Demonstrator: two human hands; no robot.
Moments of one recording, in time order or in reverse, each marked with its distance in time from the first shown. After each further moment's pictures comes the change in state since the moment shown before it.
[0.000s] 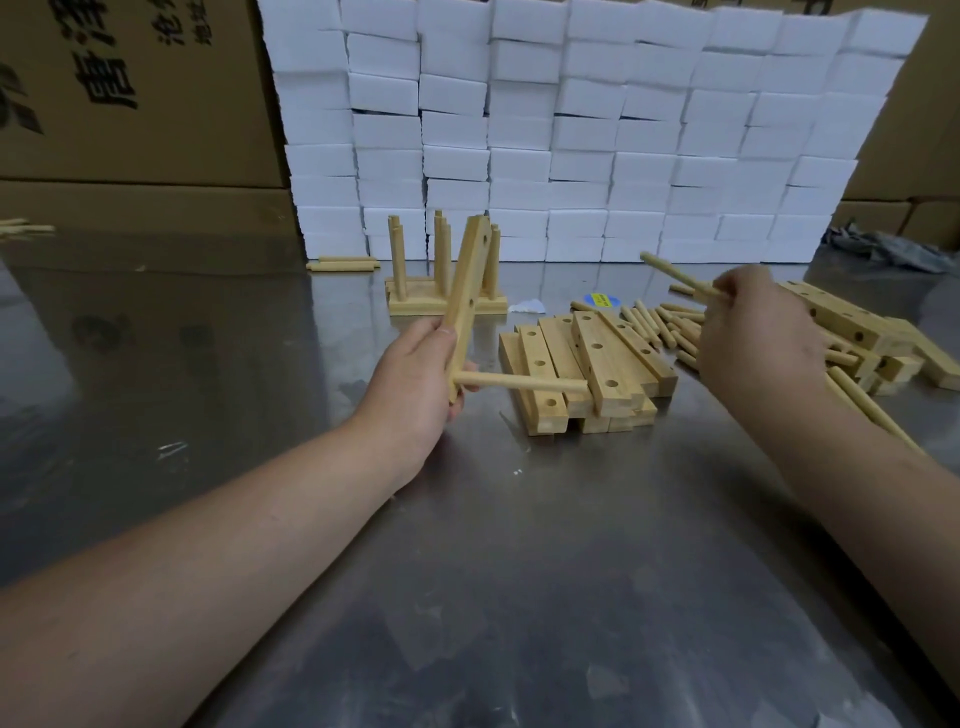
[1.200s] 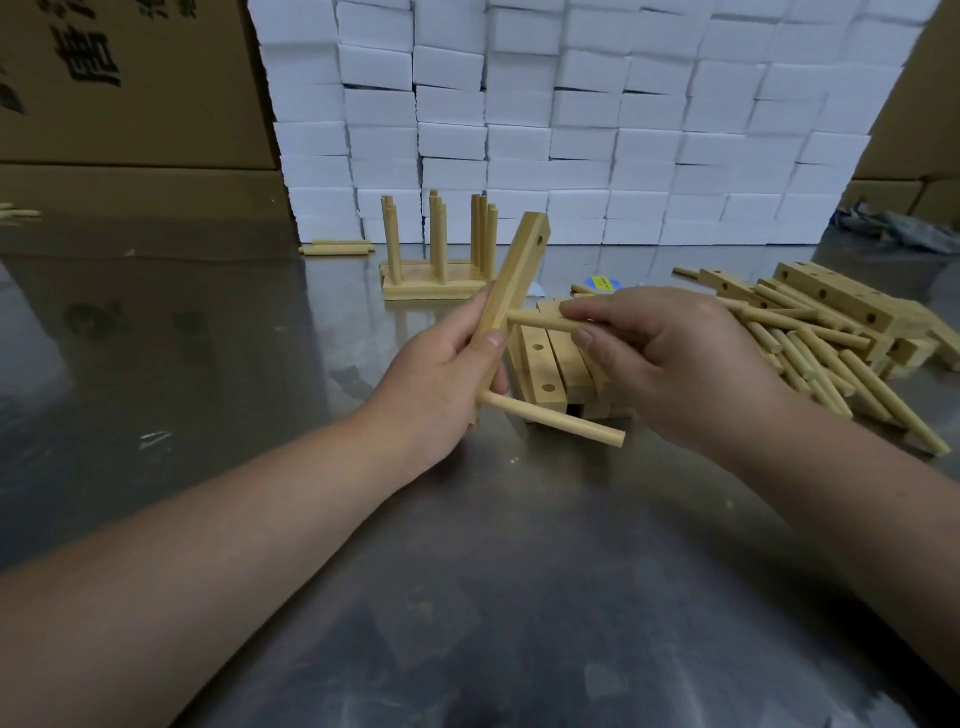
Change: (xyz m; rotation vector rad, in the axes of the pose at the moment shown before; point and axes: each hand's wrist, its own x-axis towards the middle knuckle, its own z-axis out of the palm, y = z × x) left_hand -0.003 -0.010 -0.002 0.305 -0.318 0.221; right_hand -0.057 -0.044 -0.032 0.421 -0.231 -0.696
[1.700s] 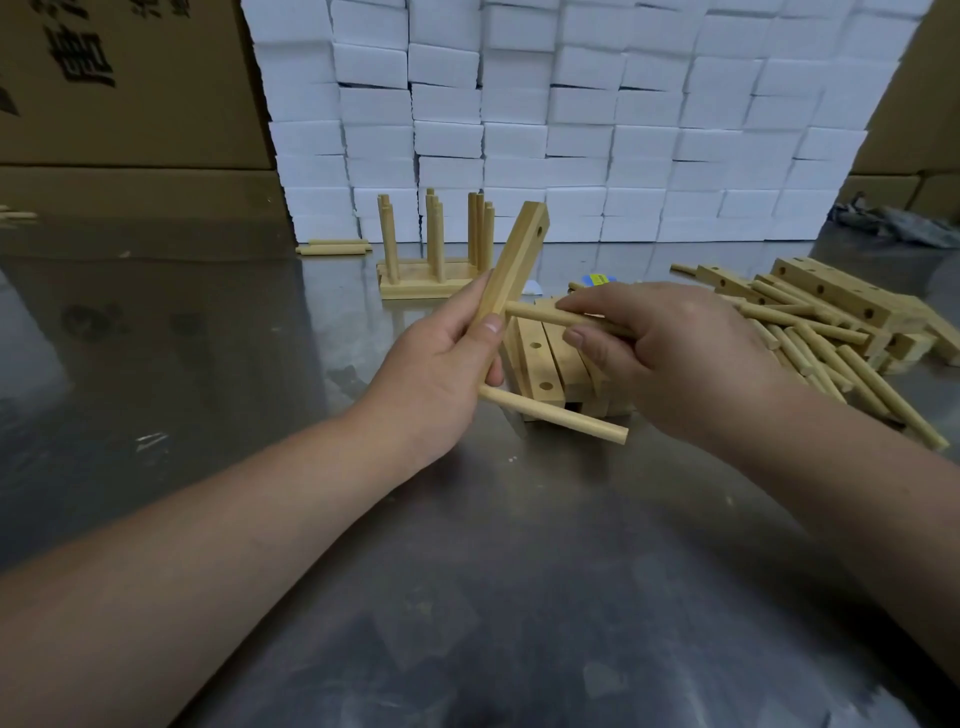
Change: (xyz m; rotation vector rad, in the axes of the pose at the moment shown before) left_hand -0.003 0.014 0.000 0.037 0.025 0.021; right_hand 0.005 0.000 -0.002 -0.177 -0.068 0.012
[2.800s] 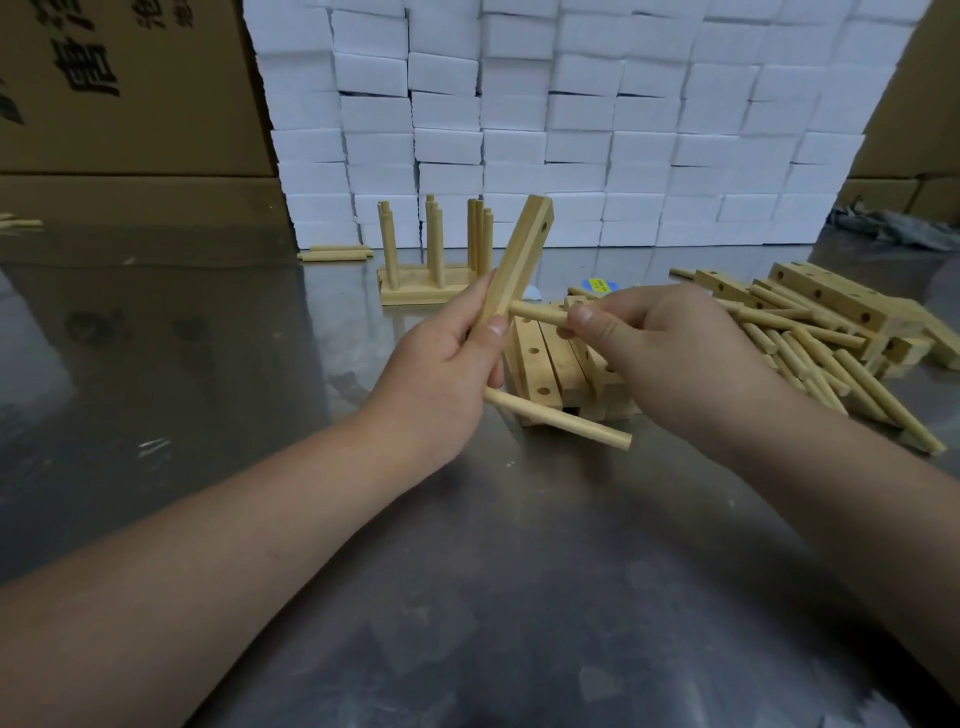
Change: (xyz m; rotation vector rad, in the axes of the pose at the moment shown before) left_hand 0.001 -0.001 0.004 0.001 0.051 0.125; right_hand 0.003 -0.005 -0.001 0.453 -0.050 0.390
